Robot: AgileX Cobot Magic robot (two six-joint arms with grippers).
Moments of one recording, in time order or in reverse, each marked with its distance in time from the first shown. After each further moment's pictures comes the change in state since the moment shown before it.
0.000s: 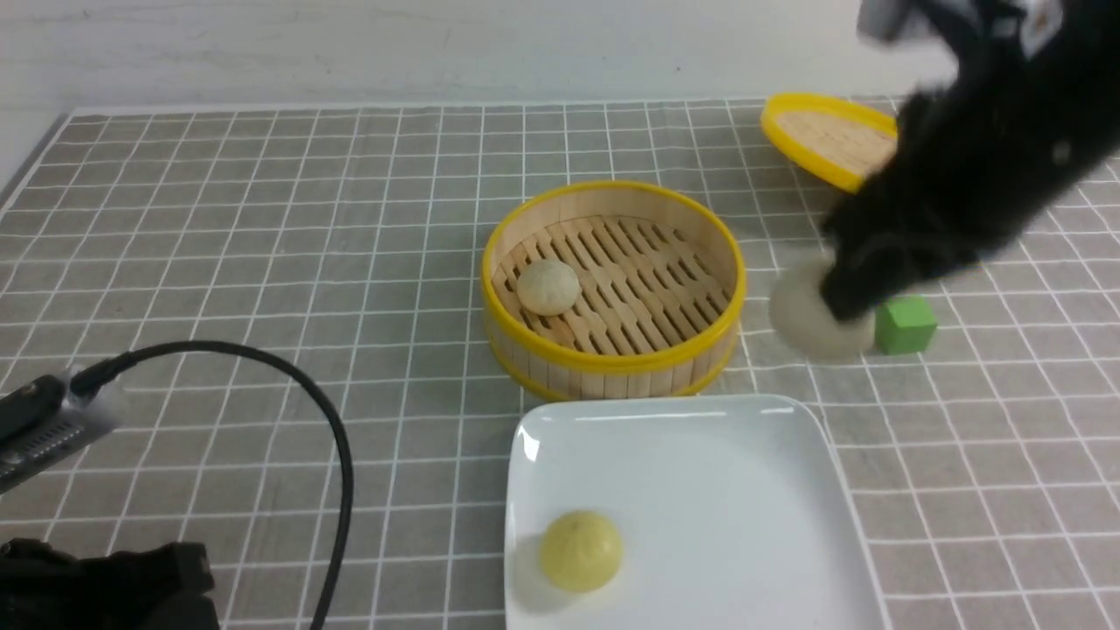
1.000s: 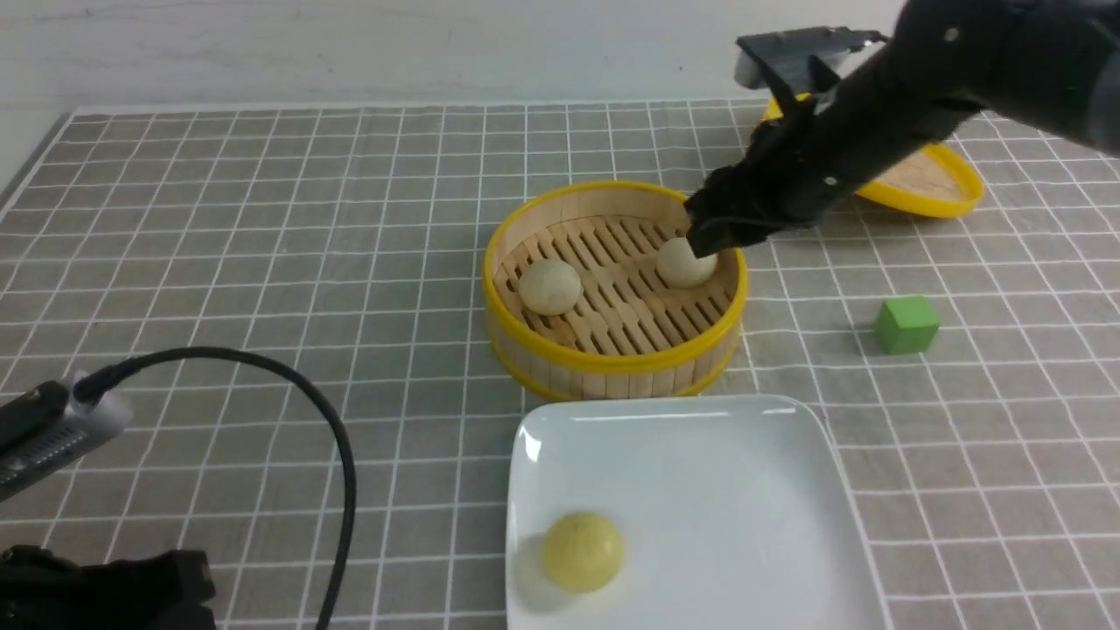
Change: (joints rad) right arm -0.090 0.503 -0.317 0.003 -0.454 -0.135; left arm 0.000 0.000 0.000 0.000 0.019 0.000
